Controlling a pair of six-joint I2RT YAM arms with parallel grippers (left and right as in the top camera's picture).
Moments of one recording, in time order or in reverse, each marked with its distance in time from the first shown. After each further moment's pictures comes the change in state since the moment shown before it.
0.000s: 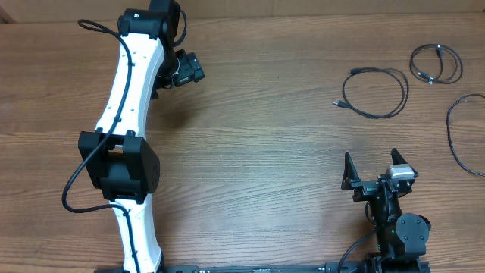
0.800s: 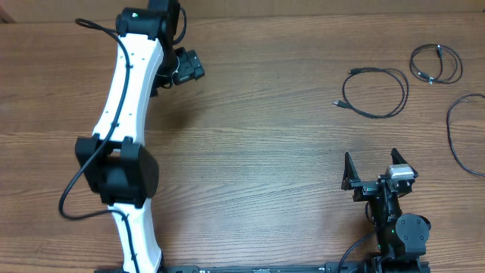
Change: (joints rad) left arm -0.014 -0.067 -0.001 0.000 0.000 0.000; right arm 0.000 0.000 0.000 0.000 0.000 -0.005
